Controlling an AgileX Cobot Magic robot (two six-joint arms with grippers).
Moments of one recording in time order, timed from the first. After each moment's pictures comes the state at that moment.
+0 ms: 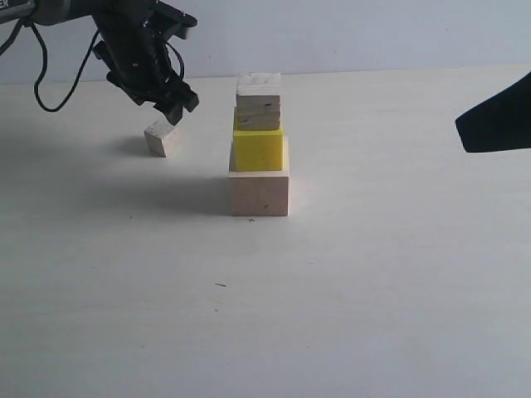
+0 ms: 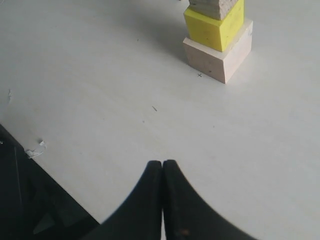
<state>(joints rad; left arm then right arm) -0.37 2.34 -2.02 0.12 1.02 0.21 0.34 0.92 -0.98 0.50 1.11 -0.30</state>
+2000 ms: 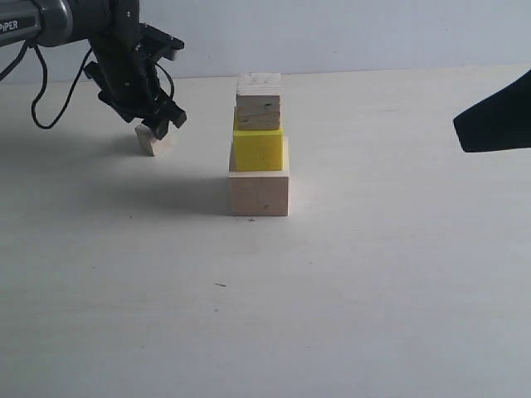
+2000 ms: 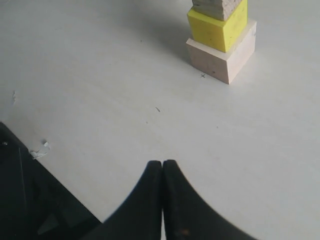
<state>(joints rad) -0.33 2.40 -2.02 0.14 1.00 0.18 0.34 0.92 -0.98 0.51 1.11 -0.30</state>
